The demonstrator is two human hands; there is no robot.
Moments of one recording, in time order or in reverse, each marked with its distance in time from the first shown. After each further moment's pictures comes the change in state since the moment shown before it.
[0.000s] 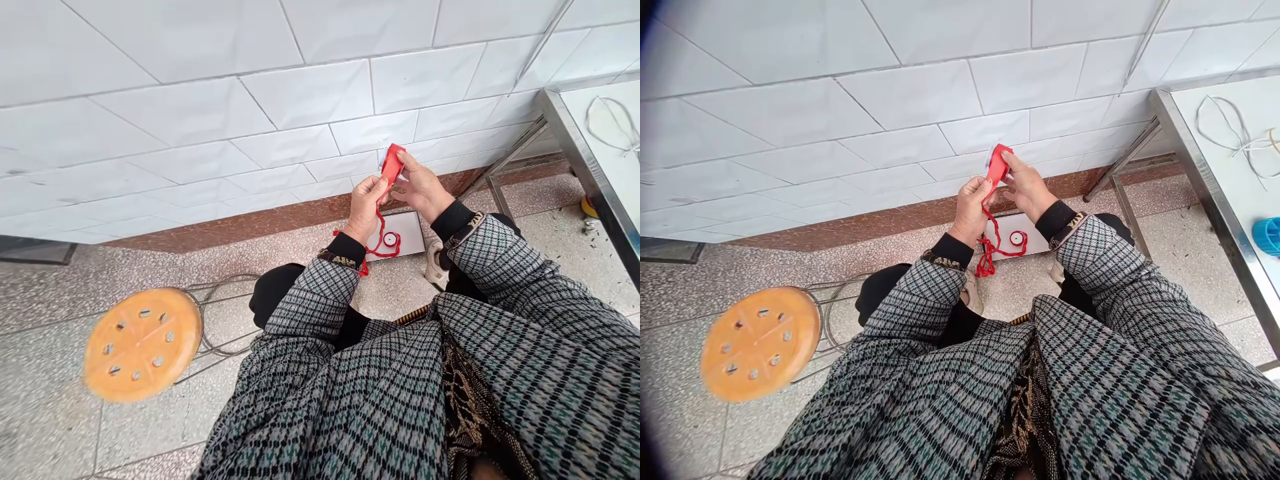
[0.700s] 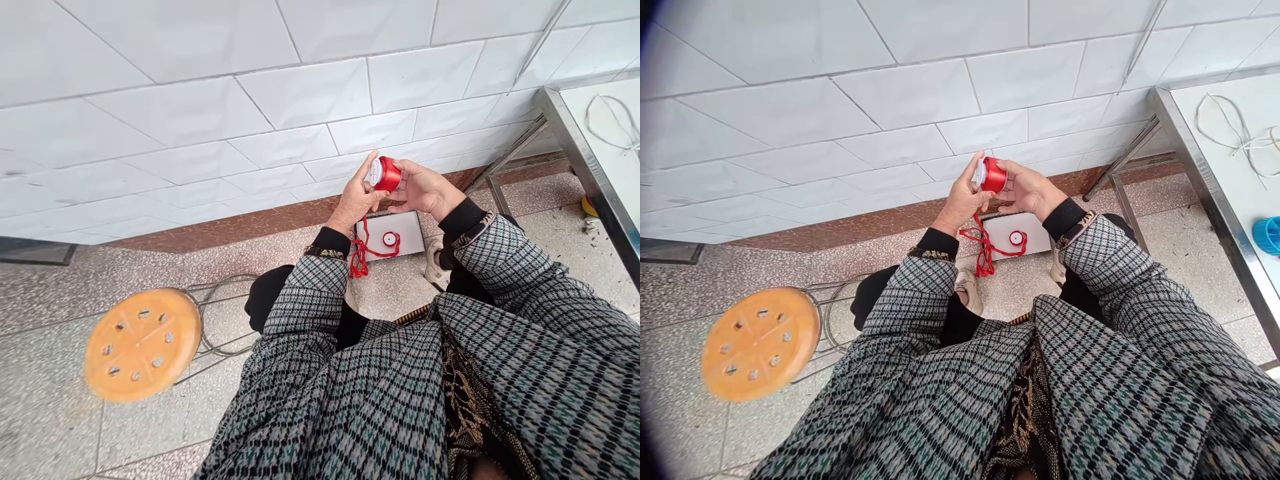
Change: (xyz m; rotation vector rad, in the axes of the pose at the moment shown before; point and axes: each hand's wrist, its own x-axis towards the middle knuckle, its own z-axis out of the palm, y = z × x) left_hand 0.028 -0.010 -0.051 0.222 -0.251 -0.015; right_hand -0.019 -0.025 -0.010 -0.018 -0.208 0.347
